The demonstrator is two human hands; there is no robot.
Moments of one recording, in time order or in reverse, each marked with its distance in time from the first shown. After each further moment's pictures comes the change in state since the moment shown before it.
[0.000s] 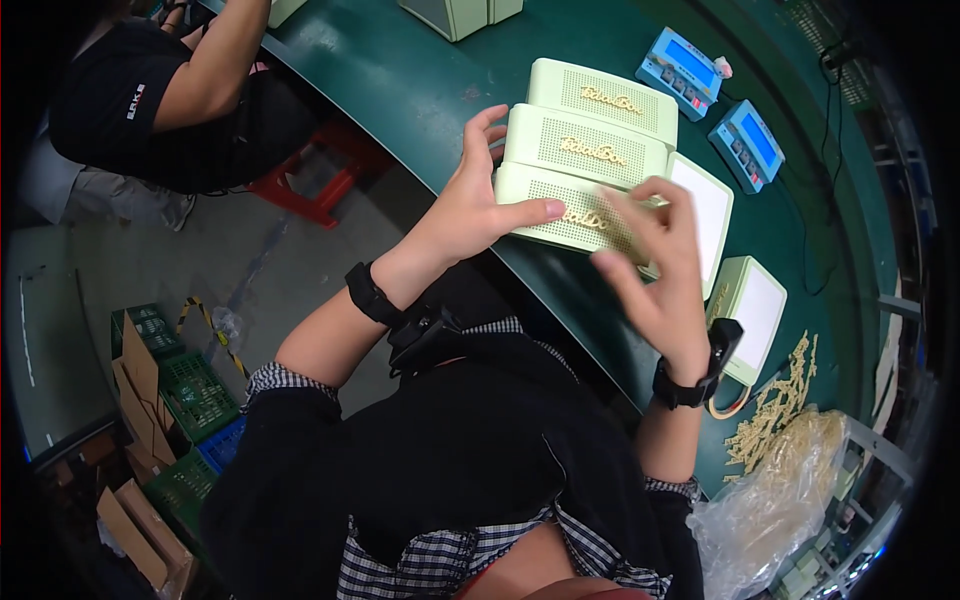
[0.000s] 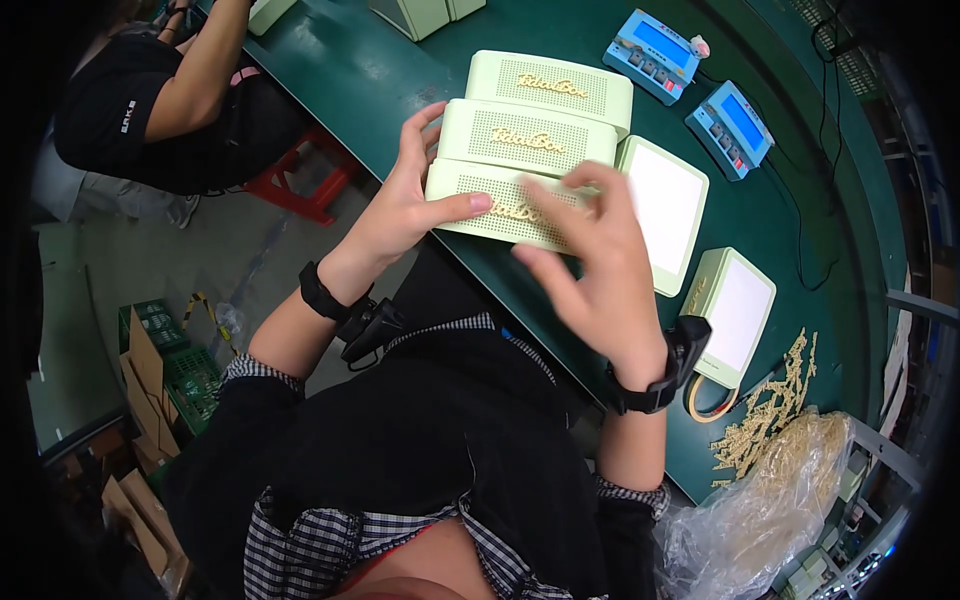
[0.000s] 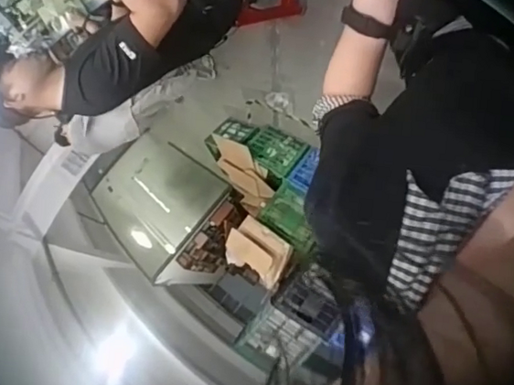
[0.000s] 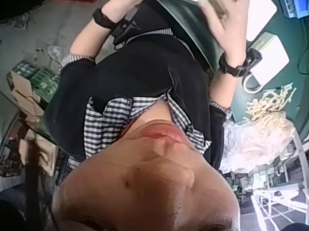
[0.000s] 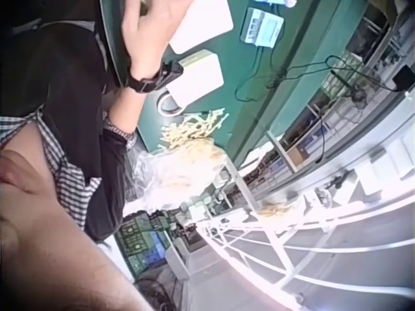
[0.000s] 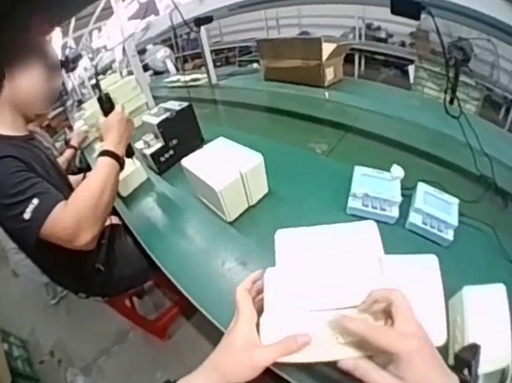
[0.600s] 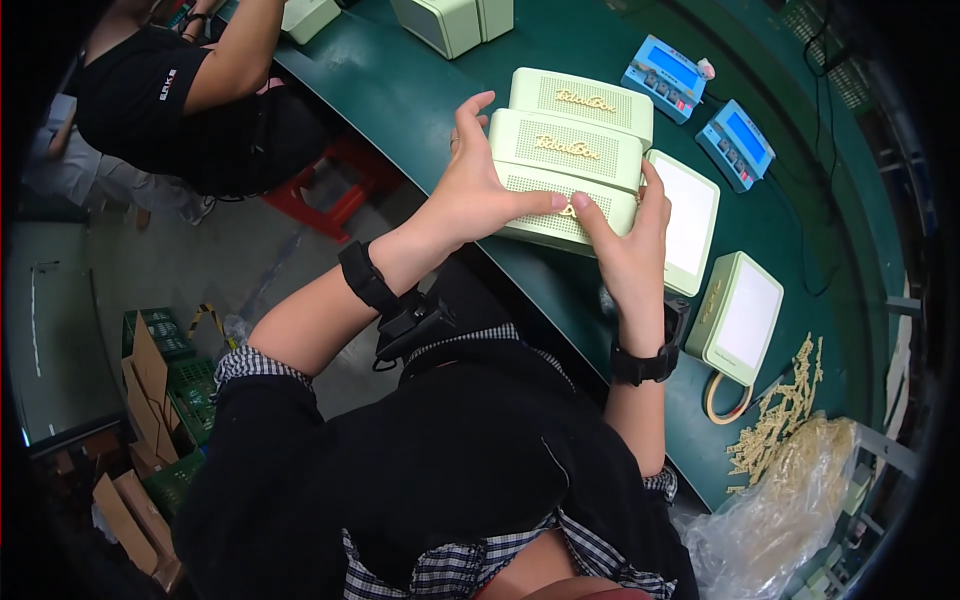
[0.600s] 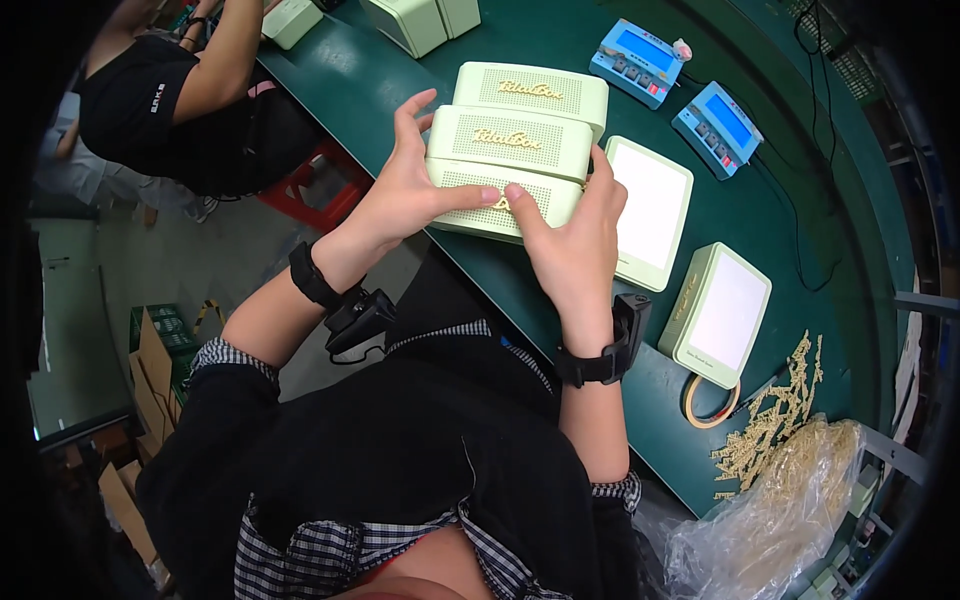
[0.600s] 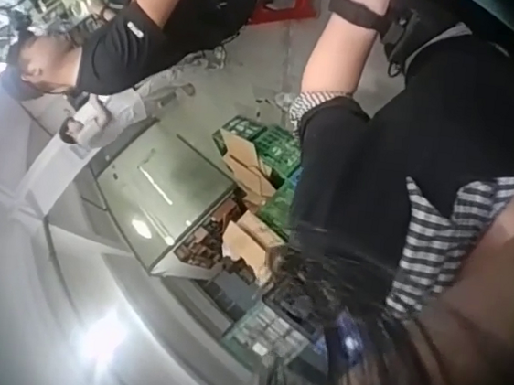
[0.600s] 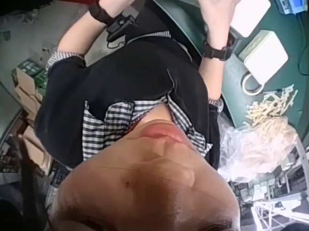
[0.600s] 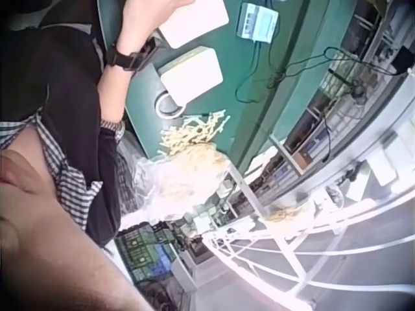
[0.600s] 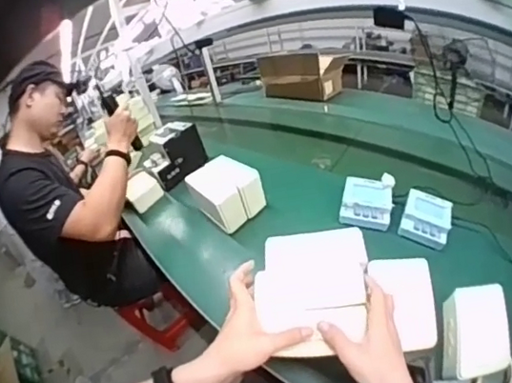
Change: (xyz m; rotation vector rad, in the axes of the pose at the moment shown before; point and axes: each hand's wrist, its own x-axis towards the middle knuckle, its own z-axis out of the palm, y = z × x) left_hand 0.006 0.030 0.016 0.417 0.086 -0.042; right_hand -0.002 0.015 0.044 0.296 0.371 0.571
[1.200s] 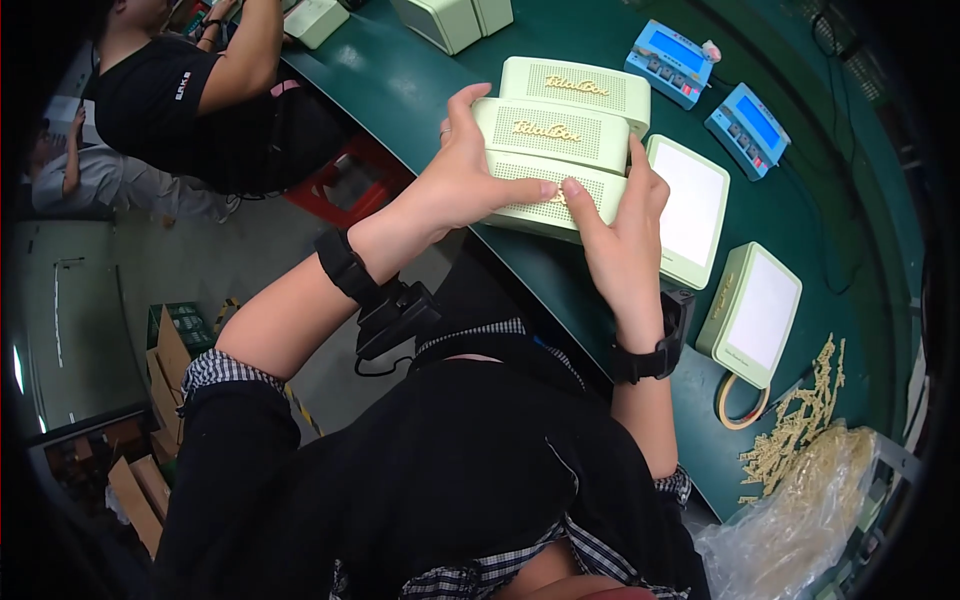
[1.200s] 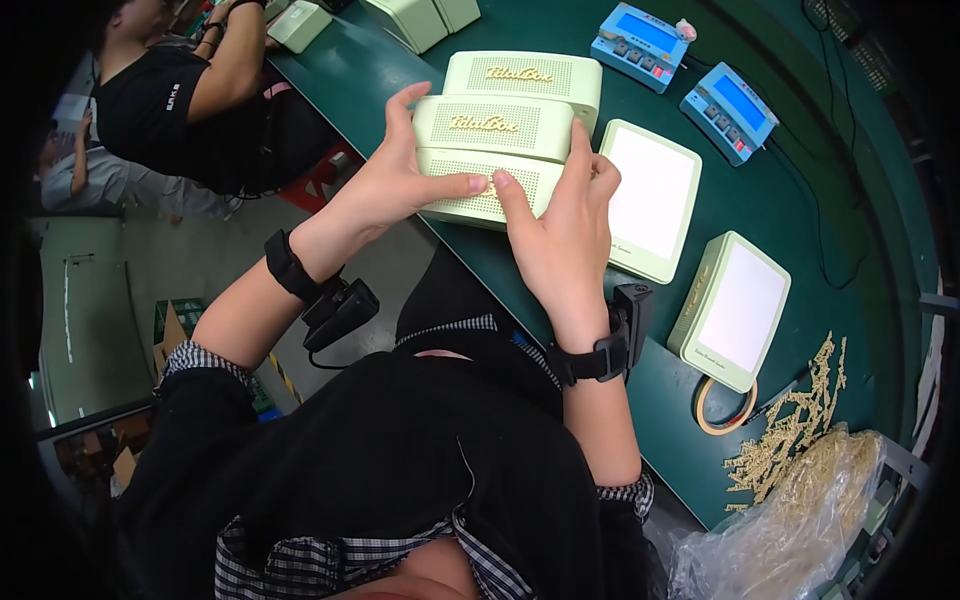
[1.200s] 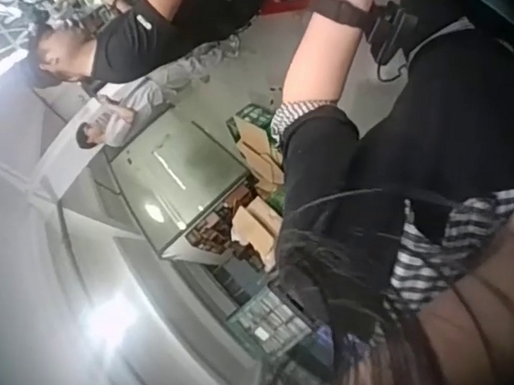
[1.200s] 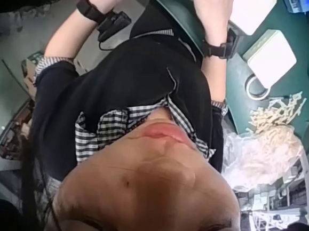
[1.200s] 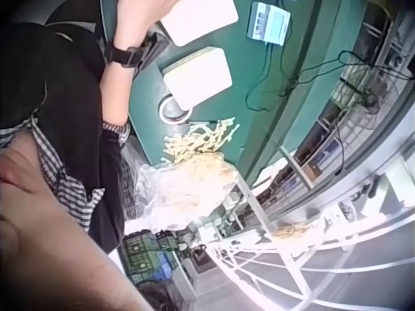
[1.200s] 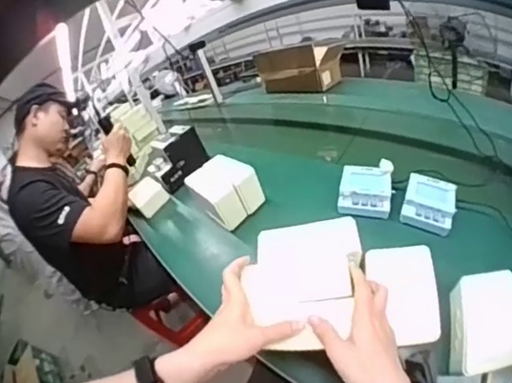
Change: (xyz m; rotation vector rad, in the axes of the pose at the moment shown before) left_hand -0.003 0.021 -0.003 0.143 -0.091 -0.099; right_hand -0.005 -0.002 -0.004 -0.006 -0.104 0.043
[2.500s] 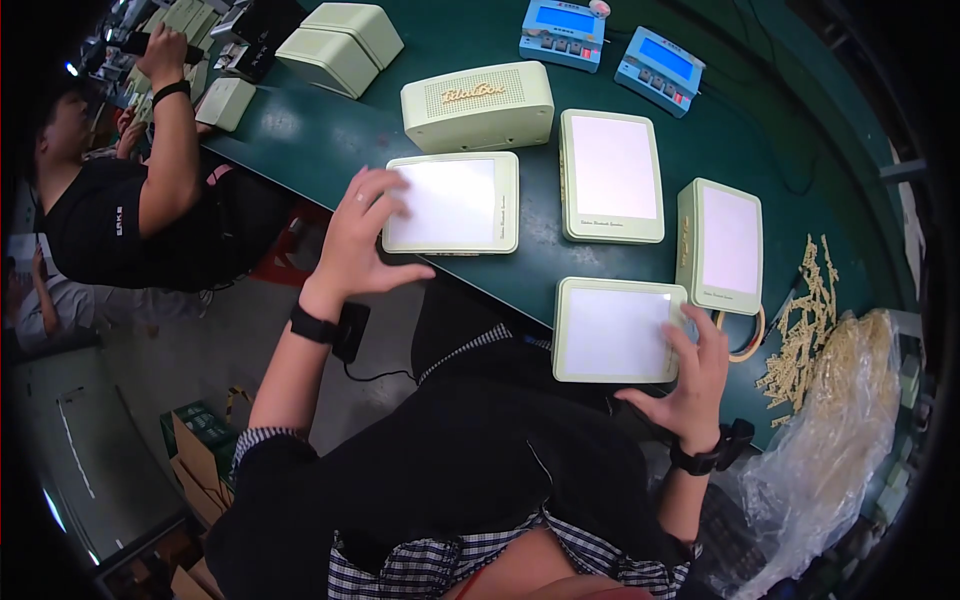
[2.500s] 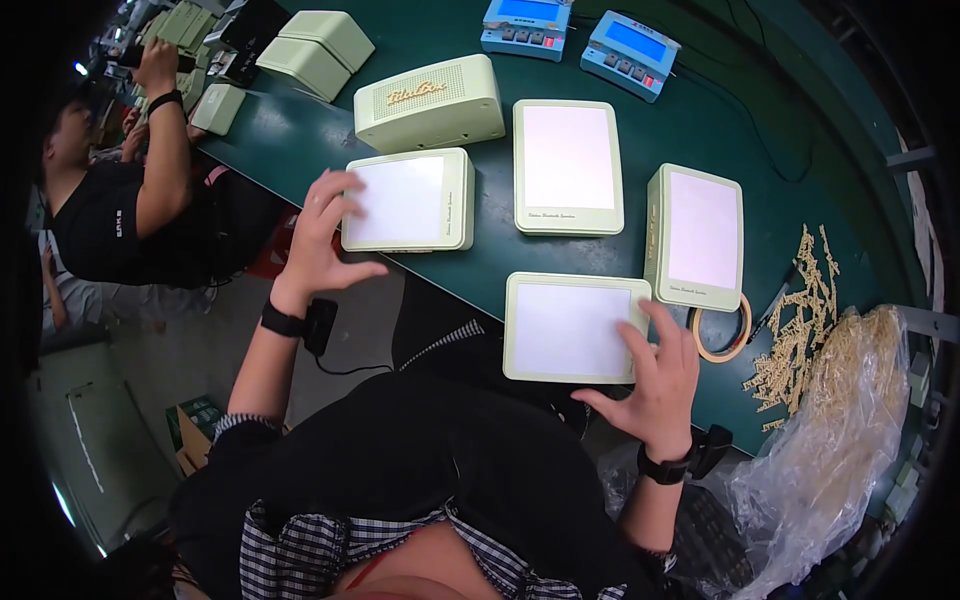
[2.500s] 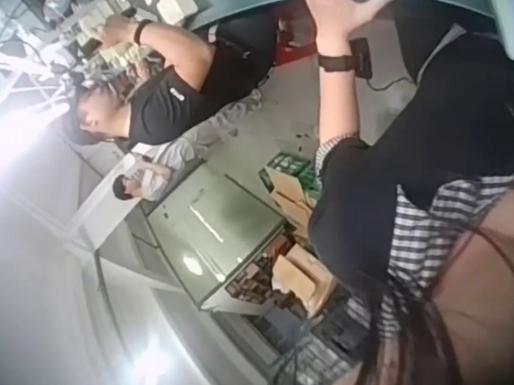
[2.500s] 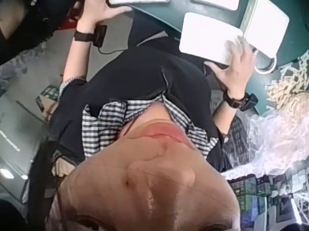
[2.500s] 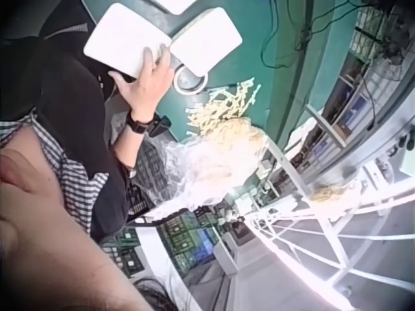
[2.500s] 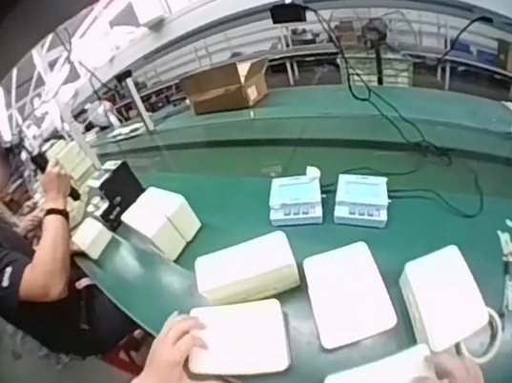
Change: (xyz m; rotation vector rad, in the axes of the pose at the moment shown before) left_hand 0.003 -0.066 -0.045 0.626 -0.053 0.853; right_hand -0.158 0.054 -0.116 -0.603 0.052 -0.259
